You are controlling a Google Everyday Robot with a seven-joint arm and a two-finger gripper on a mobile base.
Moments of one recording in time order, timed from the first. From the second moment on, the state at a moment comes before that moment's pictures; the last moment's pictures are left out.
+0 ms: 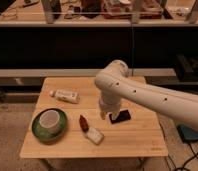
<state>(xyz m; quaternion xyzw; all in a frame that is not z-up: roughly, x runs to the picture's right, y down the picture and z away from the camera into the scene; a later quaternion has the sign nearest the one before) 0.058 0.123 0.680 -0.24 -0.24 -0.65 0.68</state>
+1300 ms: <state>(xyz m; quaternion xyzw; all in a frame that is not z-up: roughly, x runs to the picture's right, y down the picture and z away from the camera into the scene) 0.000 0.089 0.698 -0.22 -0.27 -0.74 0.58</state>
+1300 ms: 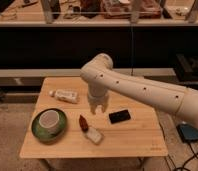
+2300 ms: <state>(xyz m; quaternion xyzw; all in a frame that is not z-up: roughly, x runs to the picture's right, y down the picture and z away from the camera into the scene) 0.057 0.068 0.719 -0.21 -0.27 -0.73 0.59</state>
